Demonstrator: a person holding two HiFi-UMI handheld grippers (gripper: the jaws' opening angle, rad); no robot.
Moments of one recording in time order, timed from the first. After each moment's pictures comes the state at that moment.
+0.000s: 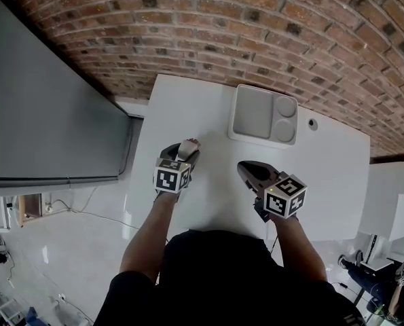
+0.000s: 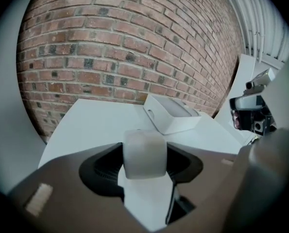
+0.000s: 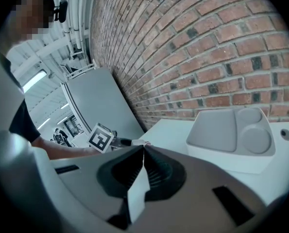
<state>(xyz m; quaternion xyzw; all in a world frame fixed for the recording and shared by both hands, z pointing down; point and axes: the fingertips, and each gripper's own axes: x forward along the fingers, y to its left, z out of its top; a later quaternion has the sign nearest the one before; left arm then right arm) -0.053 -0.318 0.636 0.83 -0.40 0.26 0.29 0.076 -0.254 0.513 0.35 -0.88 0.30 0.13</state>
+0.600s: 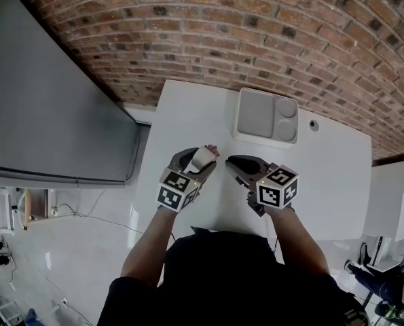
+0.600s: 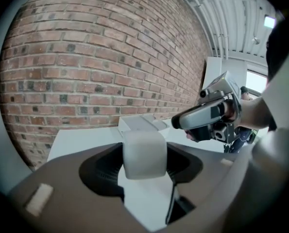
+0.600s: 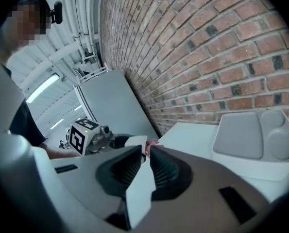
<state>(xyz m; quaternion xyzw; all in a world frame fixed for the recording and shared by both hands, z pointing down) -0.019 -0.265 0.538 0.91 -0.31 0.21 0.18 0.026 -0.245 0.487 0.29 -0.91 0.29 0.10</state>
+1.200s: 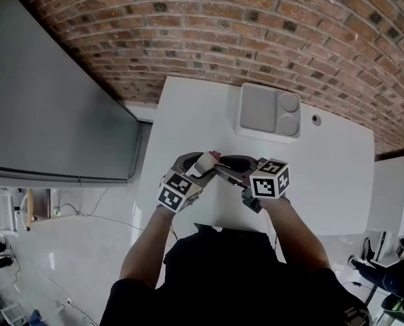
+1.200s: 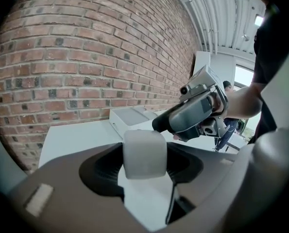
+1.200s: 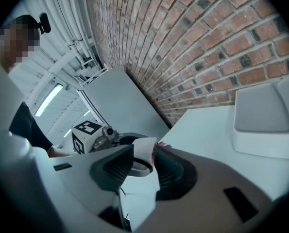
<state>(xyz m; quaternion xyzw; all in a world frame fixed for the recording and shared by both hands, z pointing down) -0.019 -0.235 0.560 0.92 -0.25 0.24 0.17 -0.011 -0.232 0.513 0.22 -0.90 0.35 0.09</state>
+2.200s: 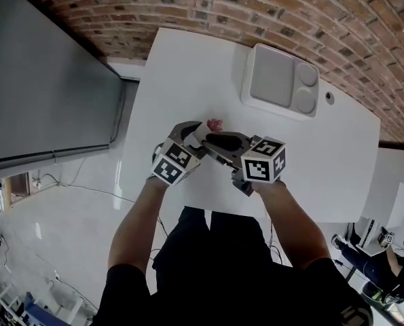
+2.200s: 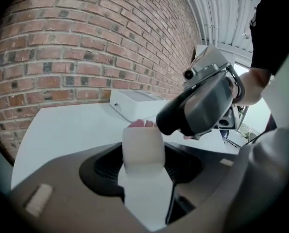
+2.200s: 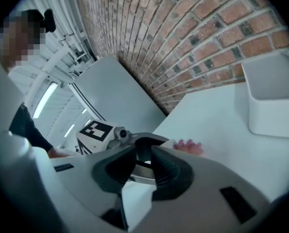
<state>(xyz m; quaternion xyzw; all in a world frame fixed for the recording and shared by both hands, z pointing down) -0.021 -0.257 0.660 0.92 -0.22 0.27 0.18 -0.049 -0.246 0.590 0.21 -0.89 0.38 0.12</state>
